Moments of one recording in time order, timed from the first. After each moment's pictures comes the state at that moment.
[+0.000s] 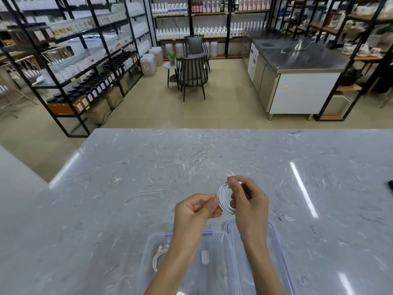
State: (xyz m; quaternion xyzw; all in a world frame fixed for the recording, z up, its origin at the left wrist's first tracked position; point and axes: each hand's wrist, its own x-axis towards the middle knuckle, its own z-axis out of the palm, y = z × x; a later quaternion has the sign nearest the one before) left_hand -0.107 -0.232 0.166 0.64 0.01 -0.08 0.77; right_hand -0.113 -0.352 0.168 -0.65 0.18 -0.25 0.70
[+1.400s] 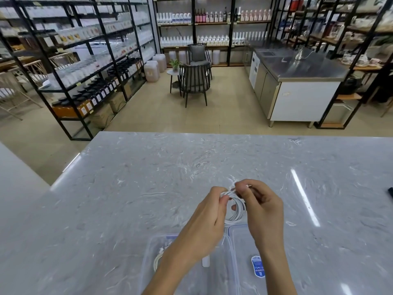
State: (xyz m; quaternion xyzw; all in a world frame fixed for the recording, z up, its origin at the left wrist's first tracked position) left_hand -0.117 -0.230 0.185 0.84 -0.25 -0.04 0.48; right_hand -0.134 -0.364 0.189 -0.67 0.11 -0.26 0.69
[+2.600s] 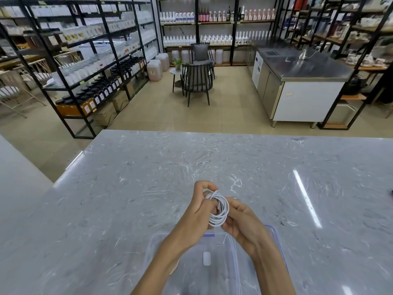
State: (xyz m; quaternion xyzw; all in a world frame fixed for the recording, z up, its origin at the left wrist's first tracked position) left_hand -0.104 -0.213 0.181 0.75 -0.15 -0.16 0.63; right_hand -0.121 -0.361 0.144 -0.53 0.14 0.14 0.83
